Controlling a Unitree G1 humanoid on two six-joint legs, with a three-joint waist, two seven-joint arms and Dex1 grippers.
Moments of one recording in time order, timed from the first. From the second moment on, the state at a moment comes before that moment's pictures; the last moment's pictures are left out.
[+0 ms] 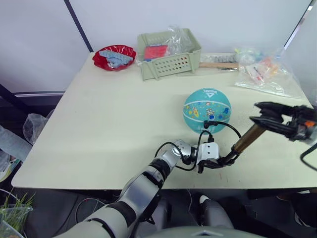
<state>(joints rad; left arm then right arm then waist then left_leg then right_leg) -0.75 -0.09 -0.43 1.15 0.25 -0.42 -1.00 -0.10 -0.98 -0.49 -0.45 0.98 0.63 0.96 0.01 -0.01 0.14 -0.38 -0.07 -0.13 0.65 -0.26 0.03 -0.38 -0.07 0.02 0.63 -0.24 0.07</state>
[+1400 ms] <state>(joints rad) -0.75 -0.08 -0.44 1.15 0.25 -0.43 -0.99 0.05 -0.82 -0.27 -0.38 0.67 0.33 1.03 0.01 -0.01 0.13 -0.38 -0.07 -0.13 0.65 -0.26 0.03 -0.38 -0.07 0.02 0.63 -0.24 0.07</state>
